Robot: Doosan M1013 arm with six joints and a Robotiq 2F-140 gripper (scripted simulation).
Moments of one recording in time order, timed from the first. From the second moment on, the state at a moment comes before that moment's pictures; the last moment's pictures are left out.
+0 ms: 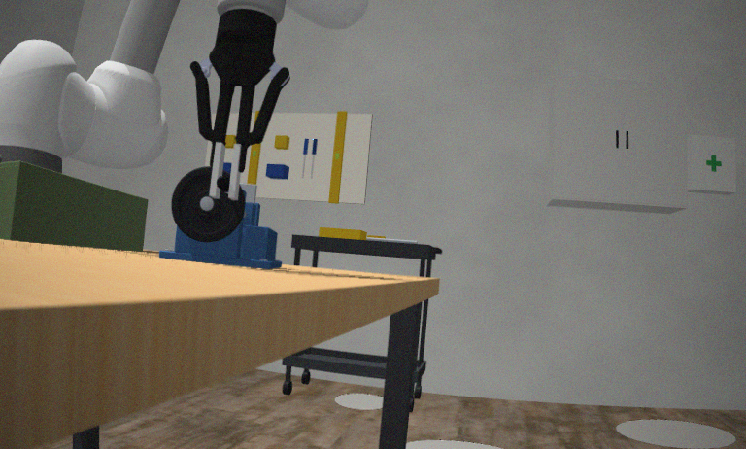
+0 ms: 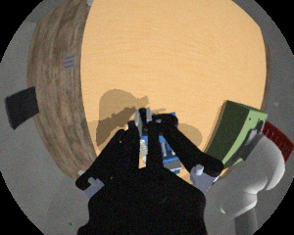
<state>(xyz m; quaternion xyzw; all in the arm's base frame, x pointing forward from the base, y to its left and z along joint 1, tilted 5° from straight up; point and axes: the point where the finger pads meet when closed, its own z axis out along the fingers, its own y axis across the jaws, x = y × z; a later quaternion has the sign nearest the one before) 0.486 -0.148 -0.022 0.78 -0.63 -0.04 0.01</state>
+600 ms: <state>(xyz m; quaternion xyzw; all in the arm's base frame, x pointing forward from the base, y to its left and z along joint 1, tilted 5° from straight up) 0.463 -0.154 -0.008 0.78 -0.63 -0.04 0.01</state>
